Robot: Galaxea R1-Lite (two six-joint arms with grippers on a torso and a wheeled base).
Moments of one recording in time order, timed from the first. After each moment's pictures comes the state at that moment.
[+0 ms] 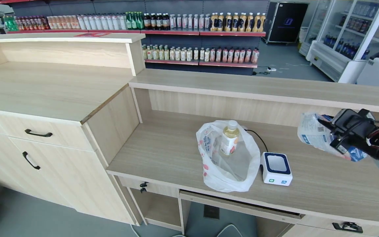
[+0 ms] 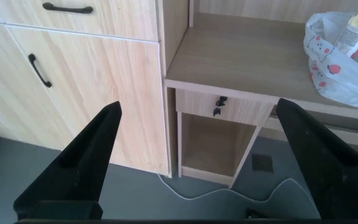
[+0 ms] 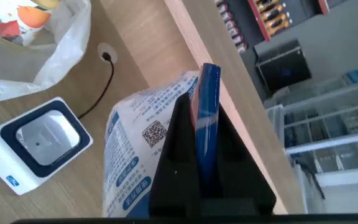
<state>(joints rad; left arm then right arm) 0.00 0.00 0.00 0.00 0.00 0.00 -0.14 1.68 -0.56 -1.07 0.40 -1.08</state>
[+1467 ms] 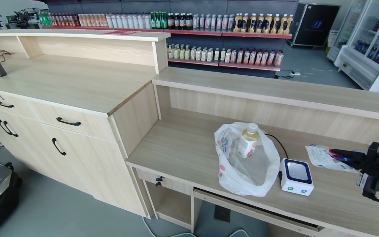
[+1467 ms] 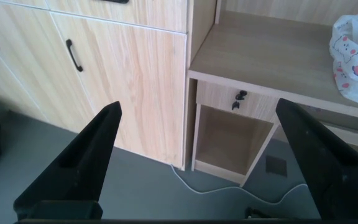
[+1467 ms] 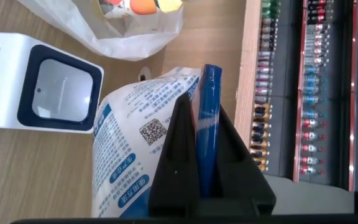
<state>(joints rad) 0.00 0.00 0.00 0.00 0.00 0.00 -0.50 1.89 -0.57 -0.90 1.05 -1.92</state>
